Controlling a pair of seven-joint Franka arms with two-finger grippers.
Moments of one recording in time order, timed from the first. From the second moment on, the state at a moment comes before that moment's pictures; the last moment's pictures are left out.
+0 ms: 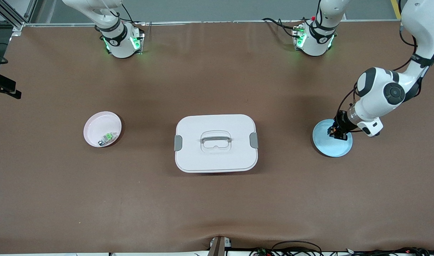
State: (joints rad) left arm 0.90 0.45 -0.86 -2.30 0.45 2.58 -1.69; right arm -0.03 0.09 -0.09 -1.38 0.01 1.43 -0.21
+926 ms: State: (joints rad) left arm 0.89 0.57 -0.83 -2.25 0.54 2.58 -1.72; right arm -0.04 0.03 -0.10 -1.48 0.03 1.45 -0.08
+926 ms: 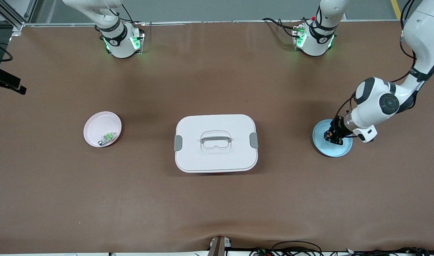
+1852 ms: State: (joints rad) left arm 0.88 0.57 -0.83 -2.22 0.57 2.58 -1.72; right arm -0.04 0.03 -0.10 -1.48 0.03 1.45 -0.10
